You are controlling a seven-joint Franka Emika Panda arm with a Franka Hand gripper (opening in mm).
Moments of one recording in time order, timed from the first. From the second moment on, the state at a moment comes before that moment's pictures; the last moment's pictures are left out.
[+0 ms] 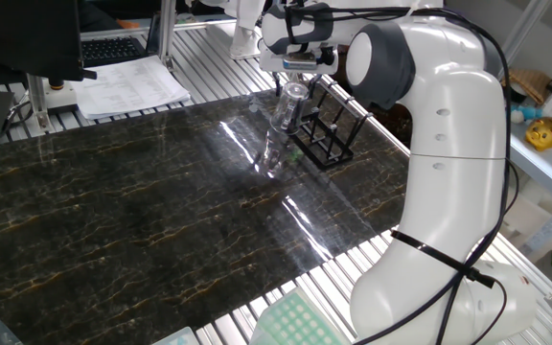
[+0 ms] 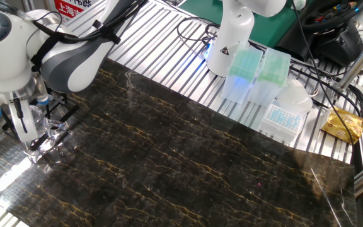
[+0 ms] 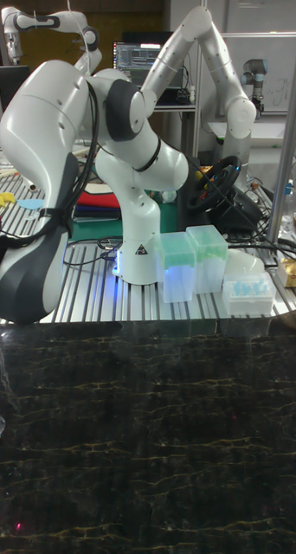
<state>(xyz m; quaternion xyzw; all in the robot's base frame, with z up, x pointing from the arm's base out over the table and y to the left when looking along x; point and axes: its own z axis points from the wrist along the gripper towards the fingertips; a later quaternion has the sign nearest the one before) 0.673 -0.290 0.176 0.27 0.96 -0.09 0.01</state>
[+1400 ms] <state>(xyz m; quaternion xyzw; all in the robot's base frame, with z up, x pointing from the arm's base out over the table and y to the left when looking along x) 0.674 -0.293 0.180 0.27 0.96 -0.09 0.01</state>
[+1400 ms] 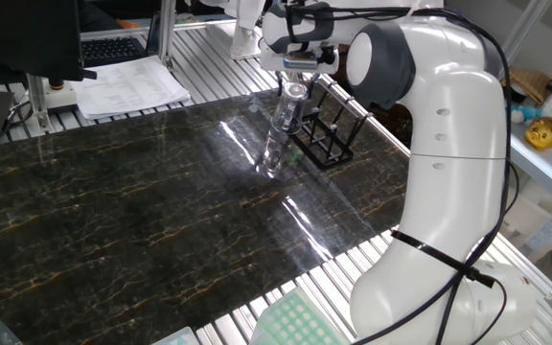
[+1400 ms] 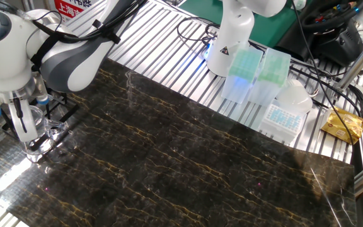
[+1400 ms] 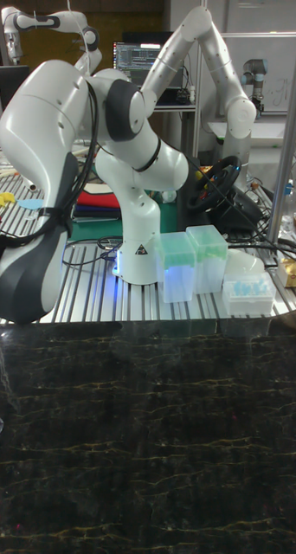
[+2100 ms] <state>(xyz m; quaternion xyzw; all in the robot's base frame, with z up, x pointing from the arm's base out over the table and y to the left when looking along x) 0.674 -0.295 0.211 0.27 0.96 -0.08 0.00</state>
